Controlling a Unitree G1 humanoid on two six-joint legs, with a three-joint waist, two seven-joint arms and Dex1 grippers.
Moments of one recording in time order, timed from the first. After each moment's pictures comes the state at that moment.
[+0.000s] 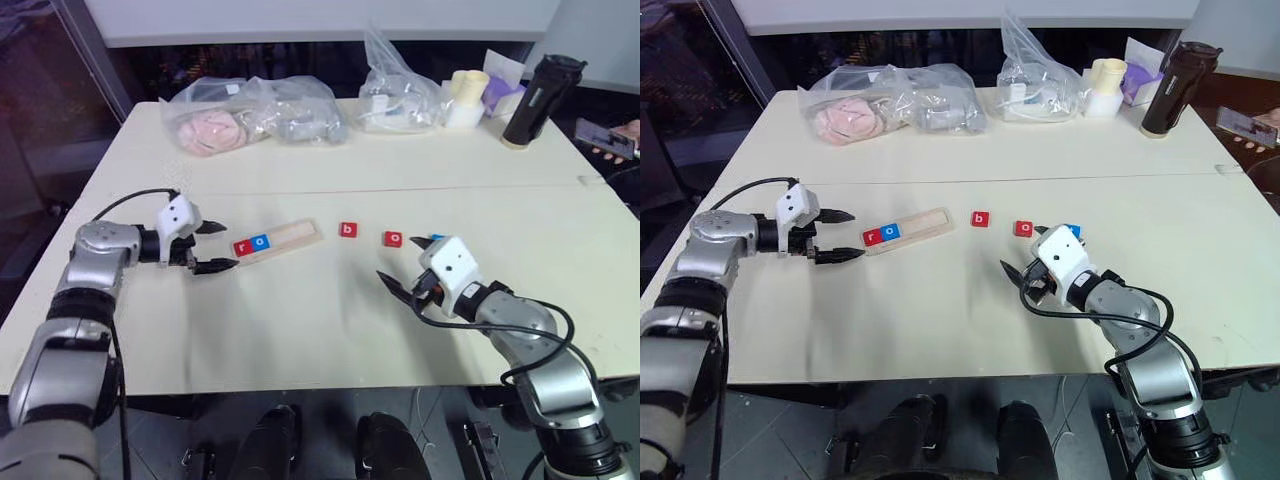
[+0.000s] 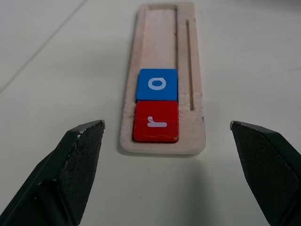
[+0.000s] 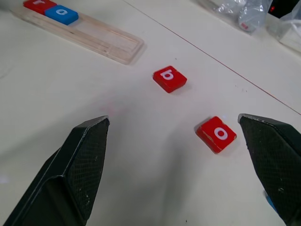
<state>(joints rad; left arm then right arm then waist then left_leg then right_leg) -0.85 0.69 -0.11 0.98 -0.11 -0.18 -1.32 -0.11 -0.52 0.01 -0.48 0.10 0.50 0.54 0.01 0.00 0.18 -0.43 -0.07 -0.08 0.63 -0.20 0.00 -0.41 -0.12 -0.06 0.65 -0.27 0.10</state>
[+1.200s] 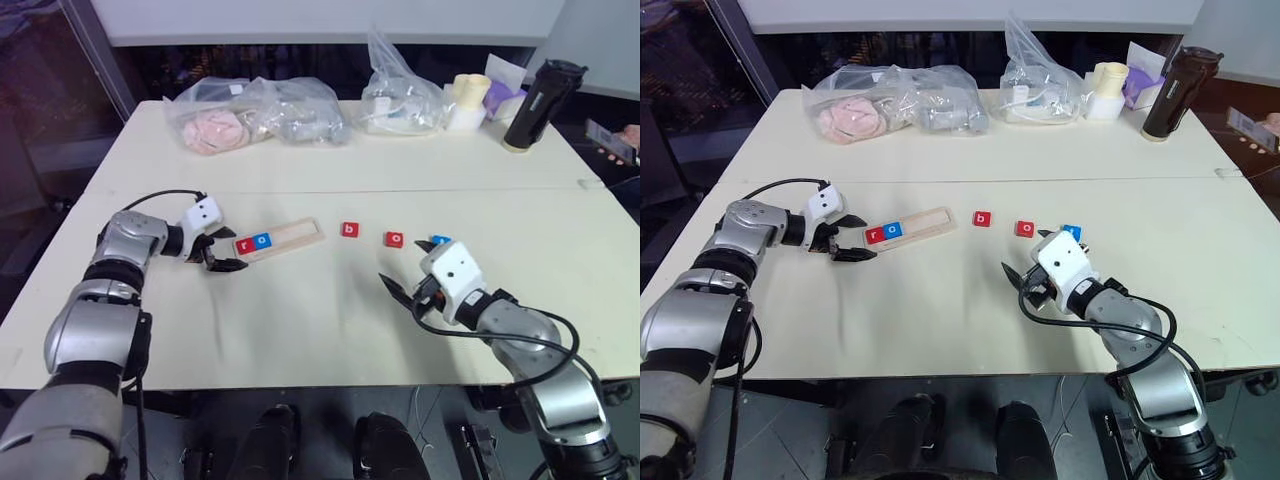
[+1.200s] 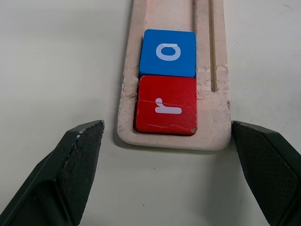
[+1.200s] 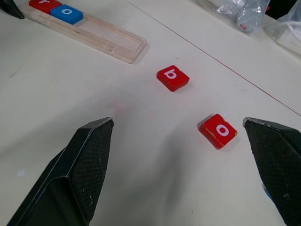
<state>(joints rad) -1.05 0.60 -0.14 1.30 0.14 -0.20 -1.25 -0.06 -0.53 0.02 -0.56 0.09 0.55 0.48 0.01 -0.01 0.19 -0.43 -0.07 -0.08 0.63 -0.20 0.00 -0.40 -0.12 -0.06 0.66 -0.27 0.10</state>
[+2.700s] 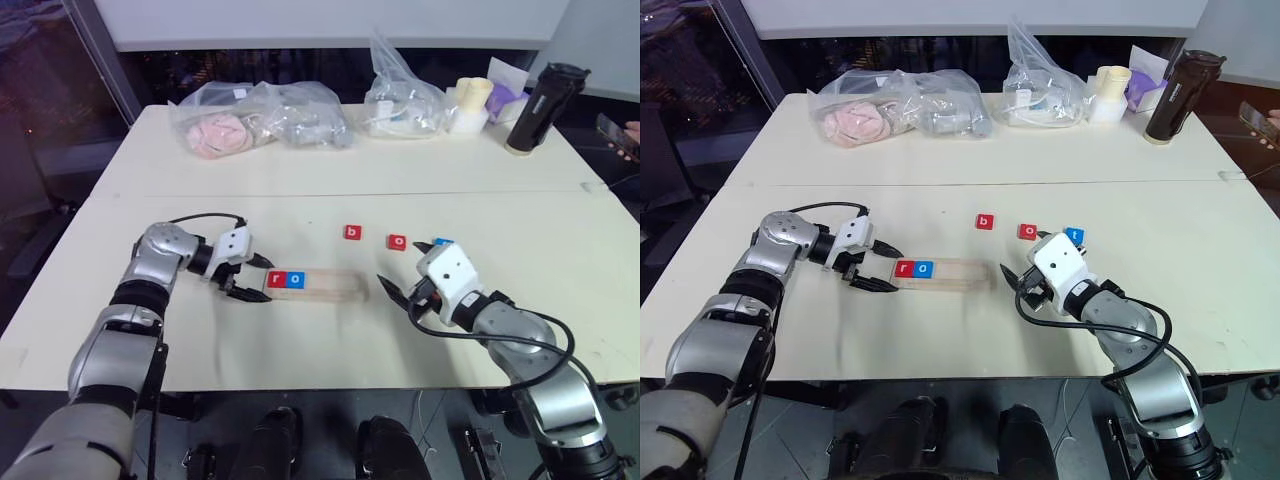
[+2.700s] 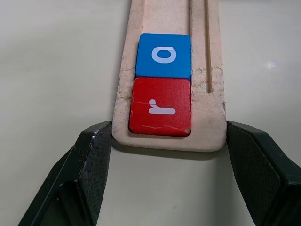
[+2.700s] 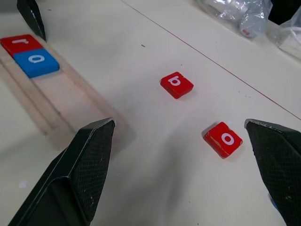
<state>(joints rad) -0.86 0.49 -0.14 0.96 0.10 -0.27 -1.56 -0.06 -0.52 0.04 -0.56 0.08 0.55 0.46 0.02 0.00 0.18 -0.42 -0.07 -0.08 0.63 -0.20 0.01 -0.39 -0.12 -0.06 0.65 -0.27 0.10</state>
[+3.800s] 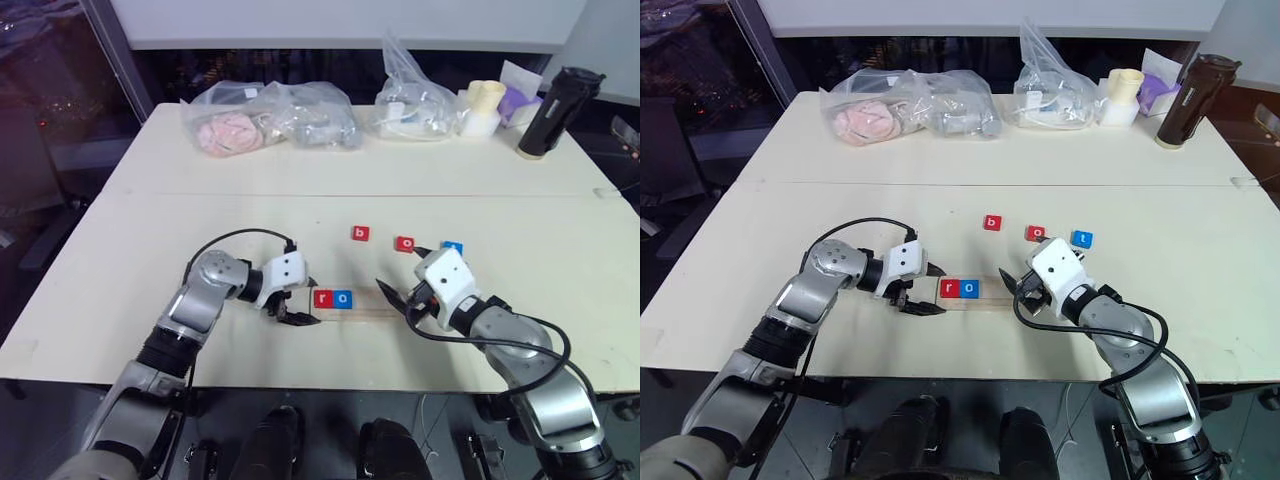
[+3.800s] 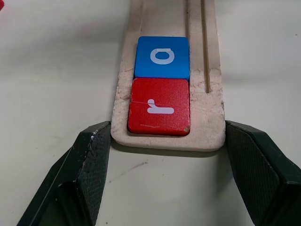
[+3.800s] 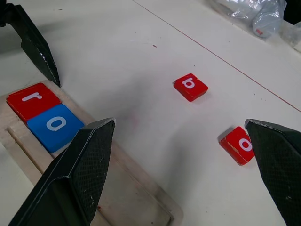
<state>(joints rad) -0.55 0.41 -0.30 0.14 0.10 0.30 -1.27 -0.04 -0.52 0.05 -0.56 0.08 0.55 0.44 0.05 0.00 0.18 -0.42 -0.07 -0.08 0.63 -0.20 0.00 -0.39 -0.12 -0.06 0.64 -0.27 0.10</state>
